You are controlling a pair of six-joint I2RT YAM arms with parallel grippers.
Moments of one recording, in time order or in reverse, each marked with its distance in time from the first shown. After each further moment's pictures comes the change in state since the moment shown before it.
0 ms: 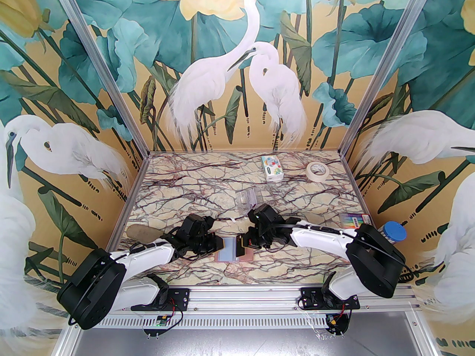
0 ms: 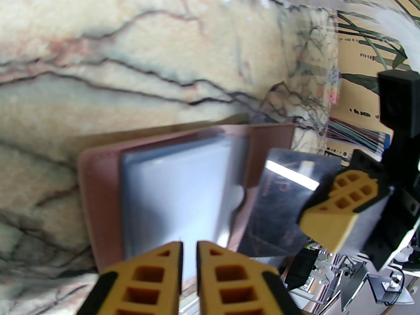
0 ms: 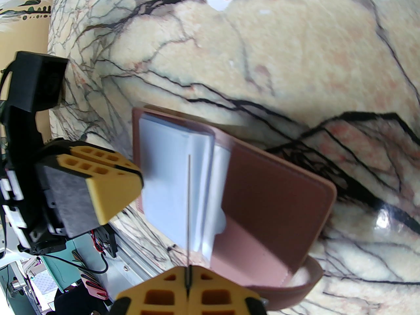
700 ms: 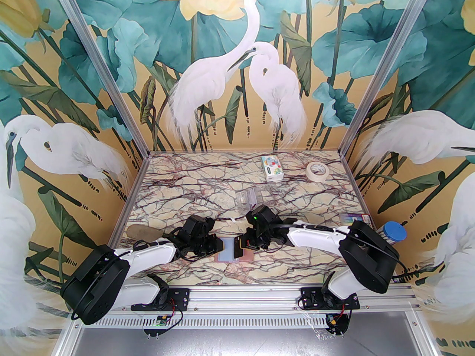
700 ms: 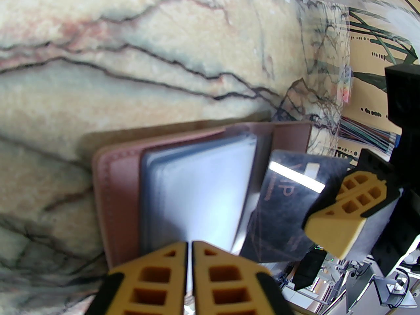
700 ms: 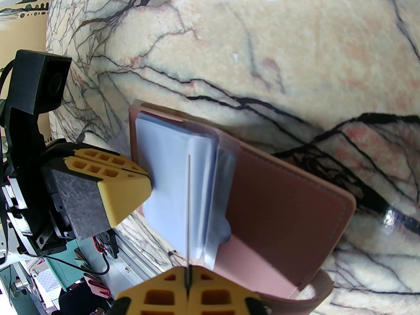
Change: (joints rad) left arm -0.014 0.033 0.005 -0.006 -0.015 0.015; right arm 0.009 0.050 0.000 0.043 -0.023 0.019
